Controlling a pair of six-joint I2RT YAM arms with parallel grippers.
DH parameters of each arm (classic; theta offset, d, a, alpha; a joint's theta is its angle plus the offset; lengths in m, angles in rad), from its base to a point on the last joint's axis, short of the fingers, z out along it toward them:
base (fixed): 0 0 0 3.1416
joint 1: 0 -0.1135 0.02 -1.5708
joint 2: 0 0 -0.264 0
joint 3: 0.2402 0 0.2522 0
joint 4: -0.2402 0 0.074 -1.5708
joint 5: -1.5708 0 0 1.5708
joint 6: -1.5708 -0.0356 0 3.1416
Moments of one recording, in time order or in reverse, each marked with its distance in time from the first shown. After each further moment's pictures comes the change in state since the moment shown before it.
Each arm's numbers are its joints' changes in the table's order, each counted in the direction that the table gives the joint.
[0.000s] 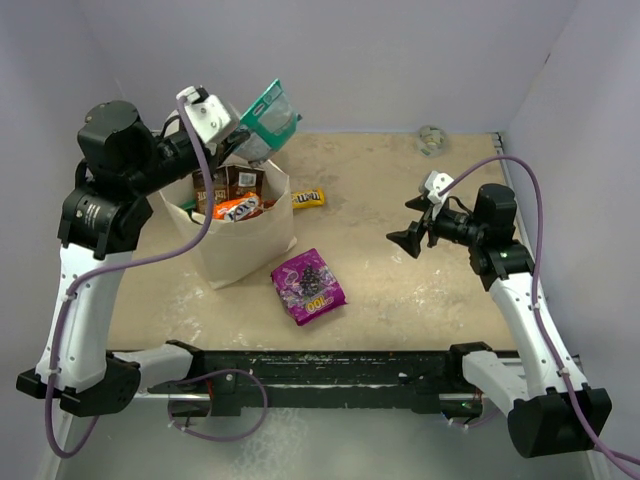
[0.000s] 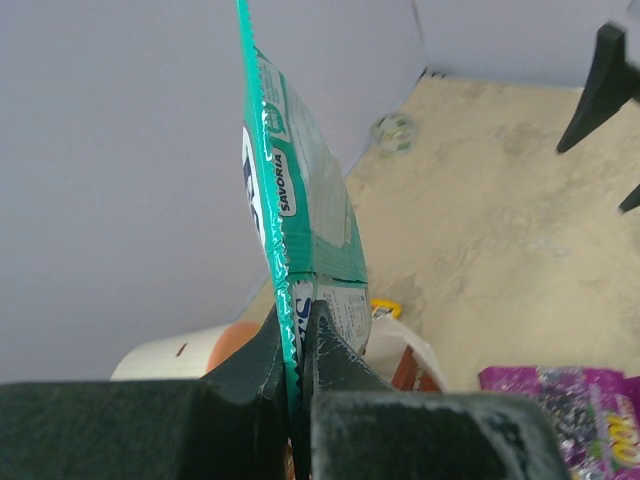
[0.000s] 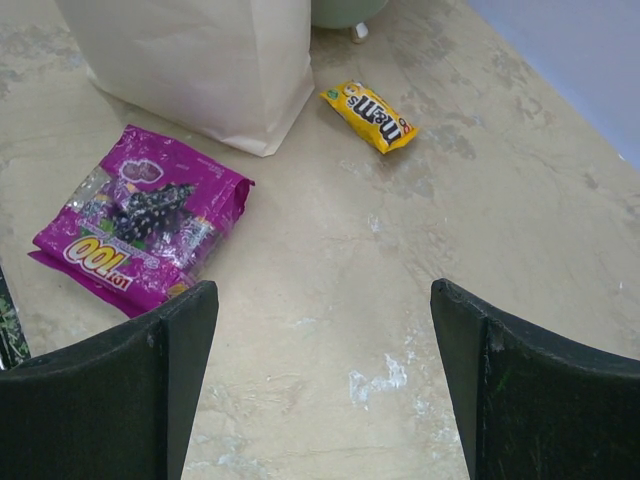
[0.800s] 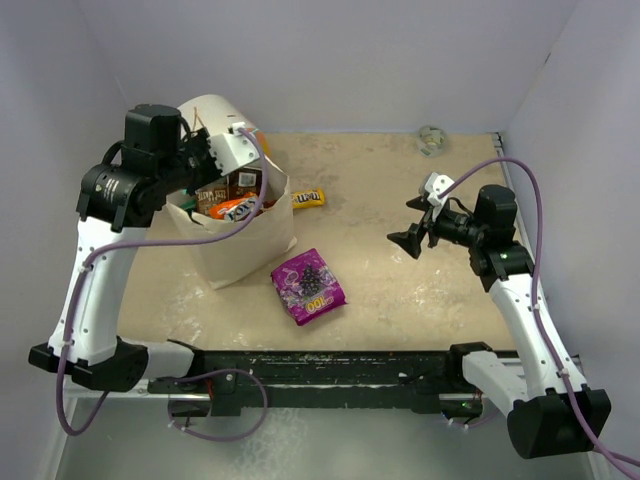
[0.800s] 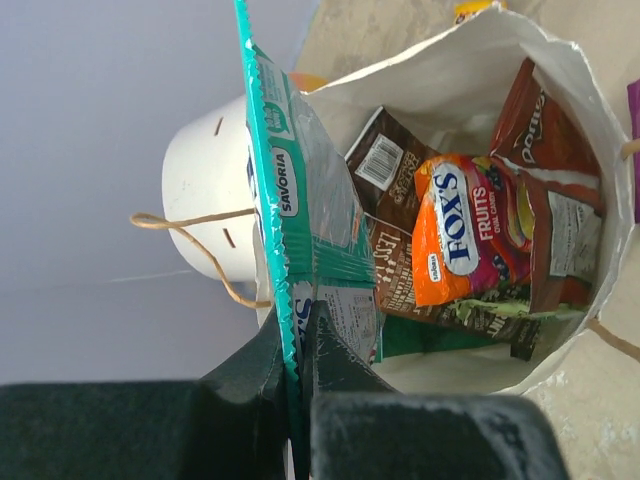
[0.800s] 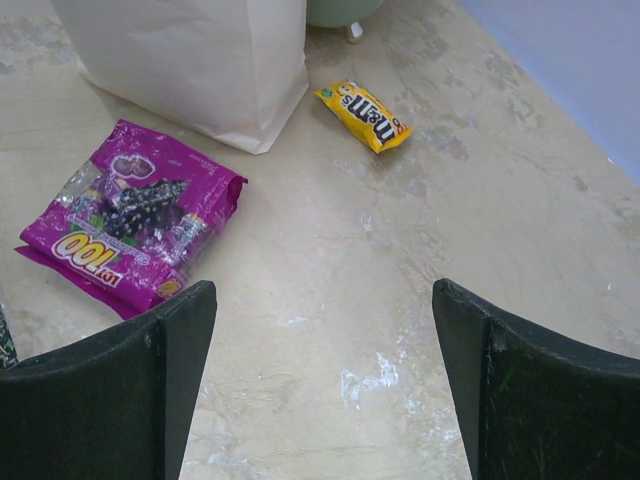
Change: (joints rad) left arm -0.001 -0.094 0.060 -0.452 0.431 -0.463; right arm 0.005 0.006 -0.011 0.008 -0.001 0.023
